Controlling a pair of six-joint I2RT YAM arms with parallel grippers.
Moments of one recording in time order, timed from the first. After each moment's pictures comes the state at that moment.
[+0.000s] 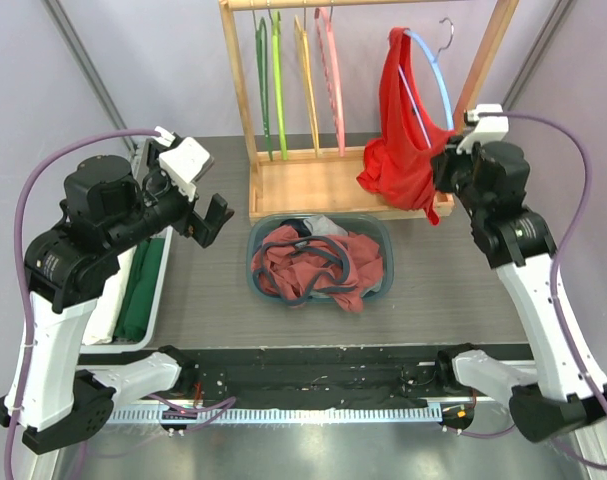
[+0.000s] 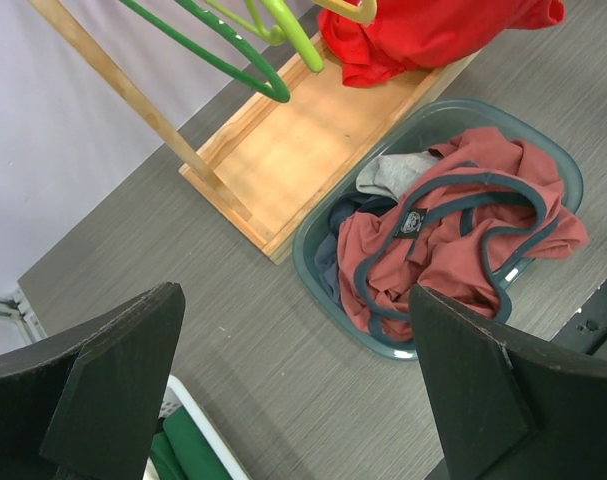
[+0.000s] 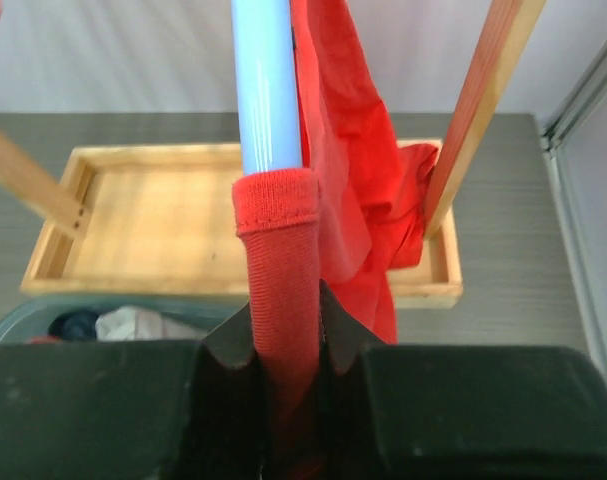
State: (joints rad) left arm -0.51 1.08 1.83 -1.07 0.14 0.29; right arm 0.24 1.10 1.40 -0.49 0.17 0.09
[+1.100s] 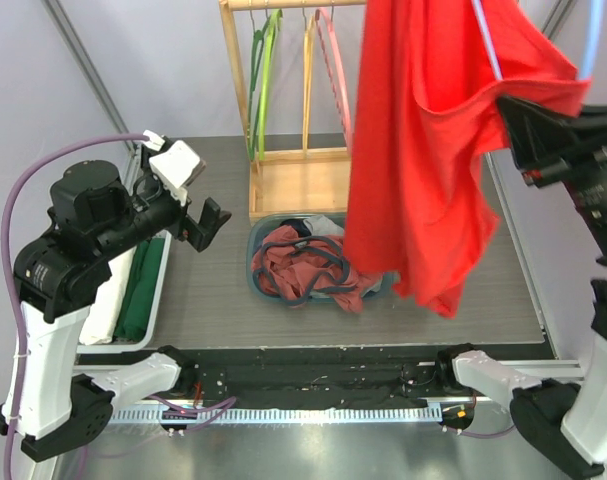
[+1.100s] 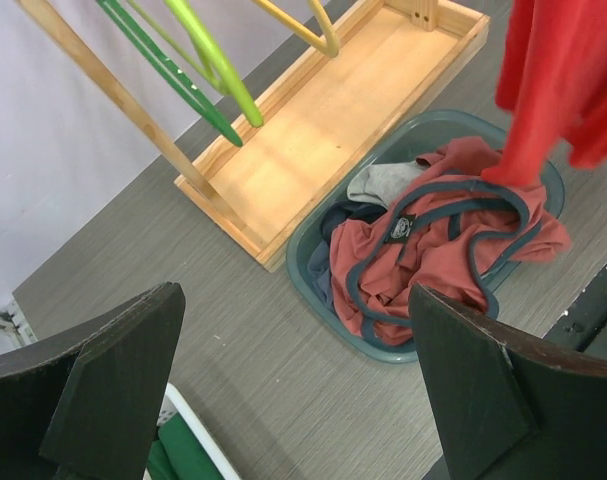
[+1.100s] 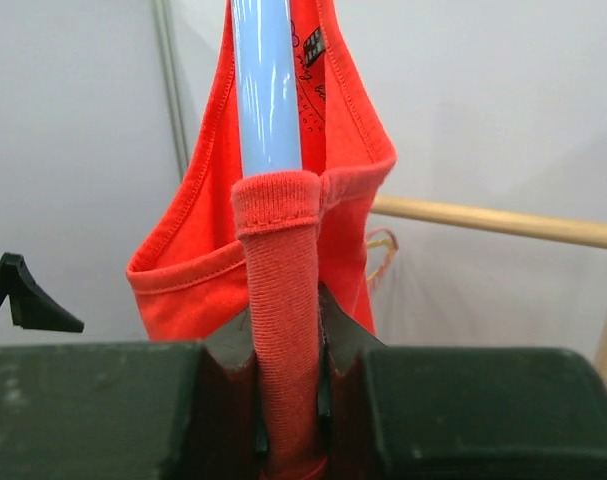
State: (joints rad) left arm -0.50 1.06 1.84 -1.07 0.19 0.29; right arm 0.24 1.03 2.11 -0.56 -0.25 0.17
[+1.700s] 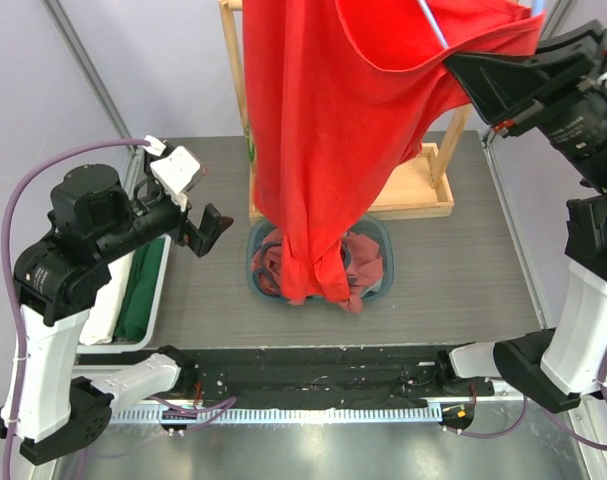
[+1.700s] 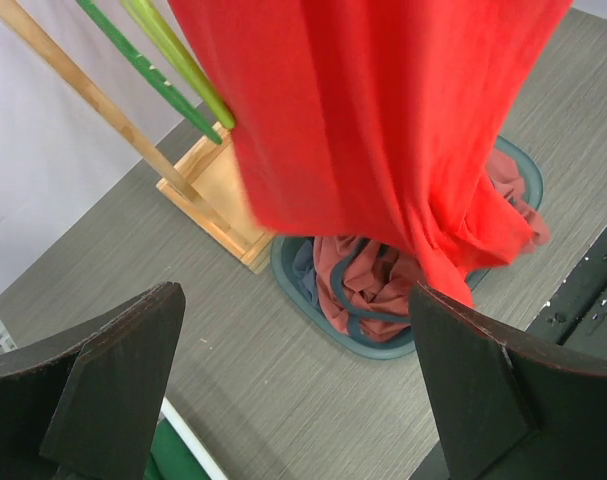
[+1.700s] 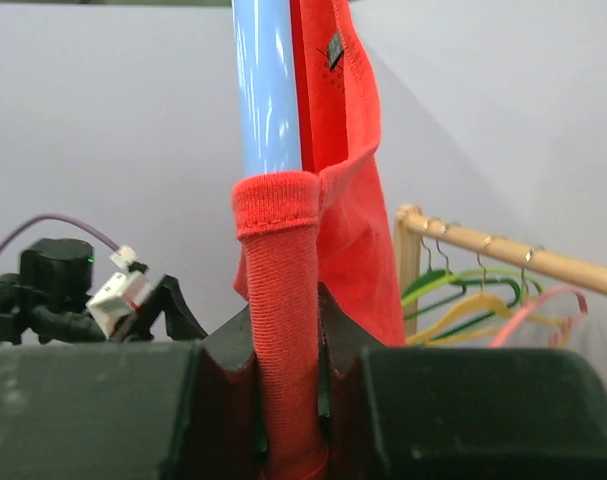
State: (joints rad) left arm -0.49 1.03 1.81 -1.07 0.23 0.29; right arm 0.24 1.35 2.43 -0.48 -0.60 0.44
